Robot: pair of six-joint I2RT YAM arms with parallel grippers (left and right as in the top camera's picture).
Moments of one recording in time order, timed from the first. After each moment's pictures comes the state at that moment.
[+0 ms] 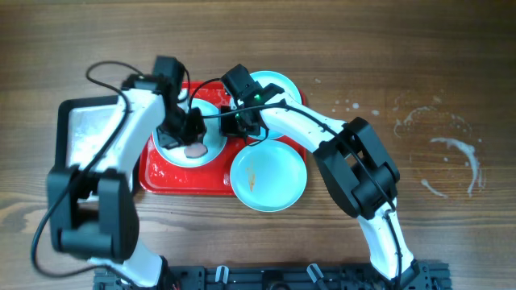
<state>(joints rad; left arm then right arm) -0.13 1.77 1.30 -1.08 0.21 -0.37 0.68 2.25 1.63 -0.56 -0.33 0.66</state>
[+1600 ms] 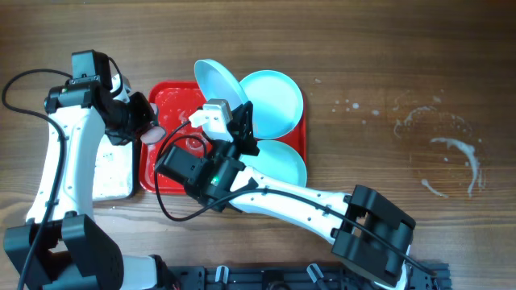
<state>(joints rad) 0.16 1.59 1.28 -1.03 0.24 -0.38 1.13 1.97 1.48 -0.57 1.47 0.55</state>
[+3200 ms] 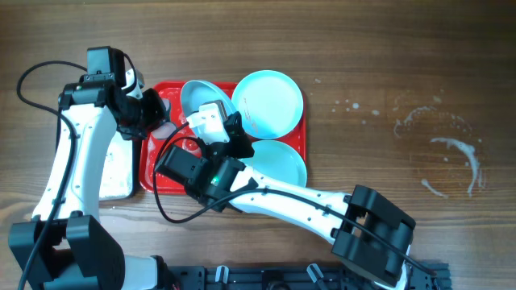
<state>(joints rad) 0.08 1.59 1.28 -0.99 0.25 -0.39 1.13 1.97 1.48 -0.59 1.17 0.54</state>
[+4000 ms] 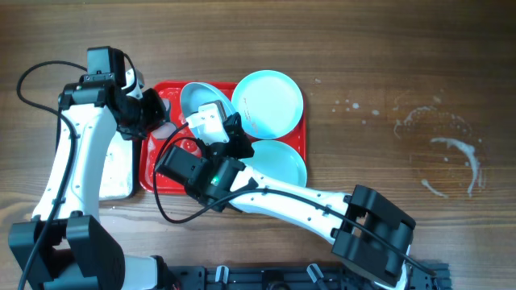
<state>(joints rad) 0.08 1.59 1.28 -0.99 0.25 -0.39 1.13 1.97 1.48 -0.60 1.15 0.53</state>
